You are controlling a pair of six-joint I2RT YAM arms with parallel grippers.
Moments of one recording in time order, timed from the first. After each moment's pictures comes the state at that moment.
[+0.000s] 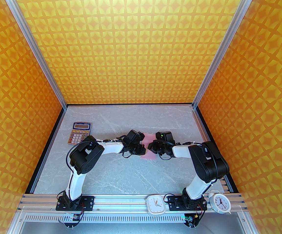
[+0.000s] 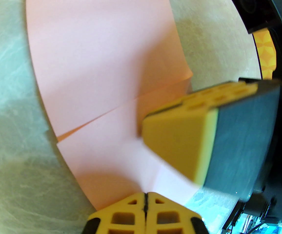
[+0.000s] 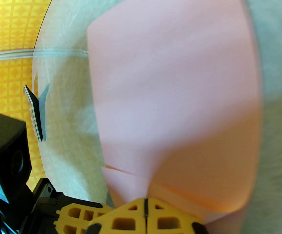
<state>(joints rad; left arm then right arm) -0.78 2.09 1.25 -0.07 0.47 -0.60 0.21 1.72 0.65 0.17 -0.54 0.72</state>
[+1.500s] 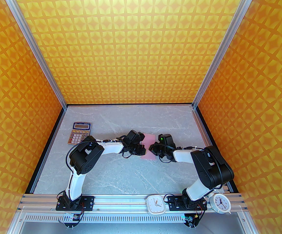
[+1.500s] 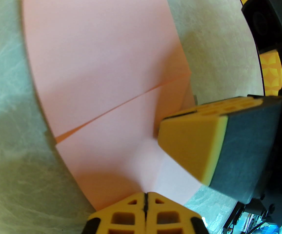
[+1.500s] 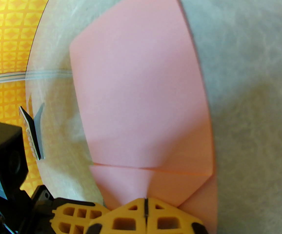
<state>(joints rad) -0.79 2.08 1.25 -0.09 0.47 -0.60 0.29 1.63 0.57 0.22 -0.38 0.86</state>
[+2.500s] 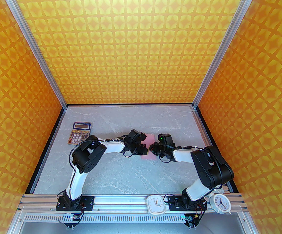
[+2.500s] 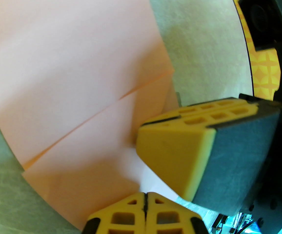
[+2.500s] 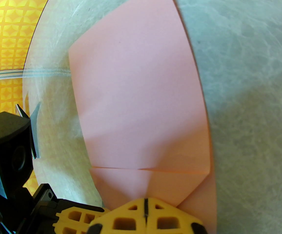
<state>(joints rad) -0.79 2.11 1.26 -0.03 0.55 -0.63 0.29 1.64 0.58 0.19 -0.37 0.83</state>
